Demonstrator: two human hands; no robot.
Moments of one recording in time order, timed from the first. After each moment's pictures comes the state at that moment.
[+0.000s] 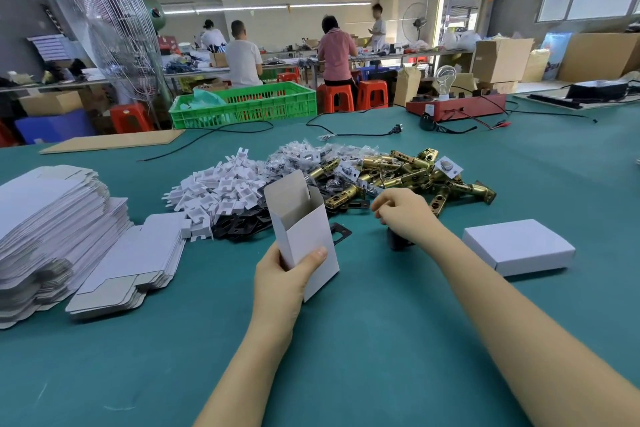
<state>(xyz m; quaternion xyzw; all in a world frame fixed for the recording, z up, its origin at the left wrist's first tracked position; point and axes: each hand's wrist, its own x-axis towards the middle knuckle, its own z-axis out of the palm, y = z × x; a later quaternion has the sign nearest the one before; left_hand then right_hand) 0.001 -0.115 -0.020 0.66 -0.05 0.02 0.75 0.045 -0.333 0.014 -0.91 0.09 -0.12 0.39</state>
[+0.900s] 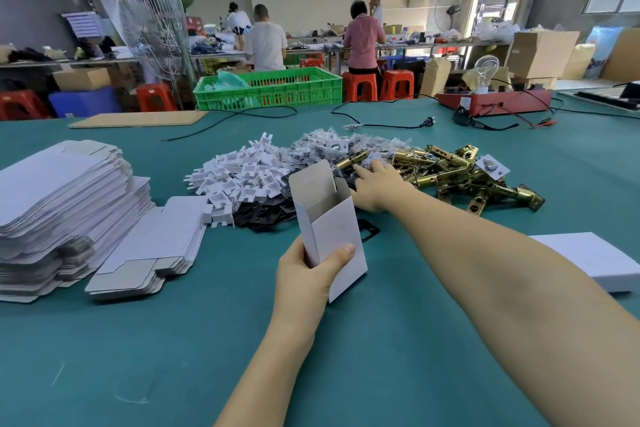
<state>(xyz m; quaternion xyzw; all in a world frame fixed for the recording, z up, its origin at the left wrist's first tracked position) 0.005 -0.112 -0.021 0.63 -0.06 0.00 0.78 0.162 -0.288 0.013 -1.00 -0.01 0.02 -0.09</state>
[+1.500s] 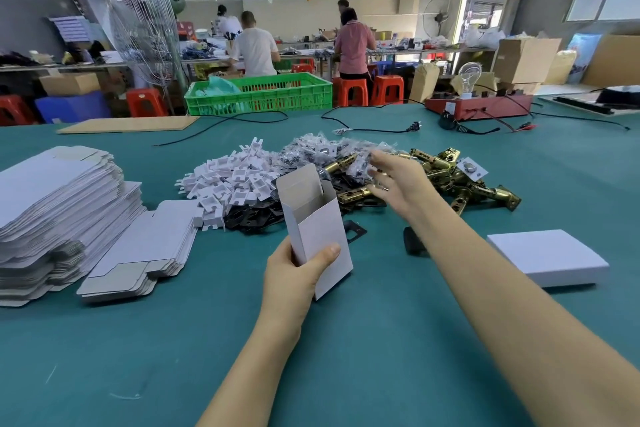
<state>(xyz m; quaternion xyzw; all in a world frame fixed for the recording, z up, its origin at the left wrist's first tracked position) 0.004 -0.112 -0.020 0.64 -0.05 0.01 0.77 0.088 -0.304 0.047 -0.59 0.10 -0.10 0.80</state>
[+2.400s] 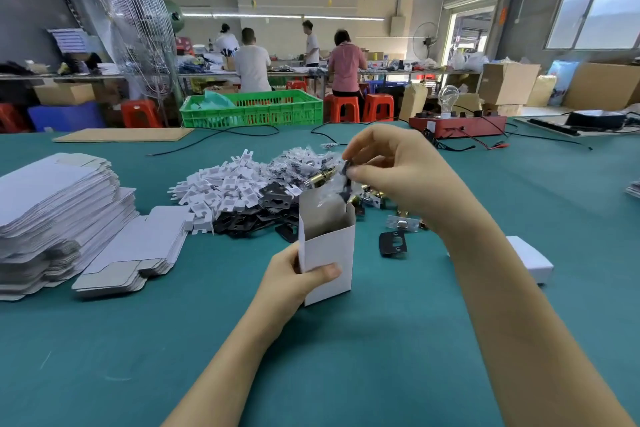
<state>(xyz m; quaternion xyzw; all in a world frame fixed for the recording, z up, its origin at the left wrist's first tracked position) -0.011 -0.115 -0.009 0.67 -0.16 -0.10 0.72 -0.048 -0.283 0.134 -0.85 -0.13 -0.21 0.47</state>
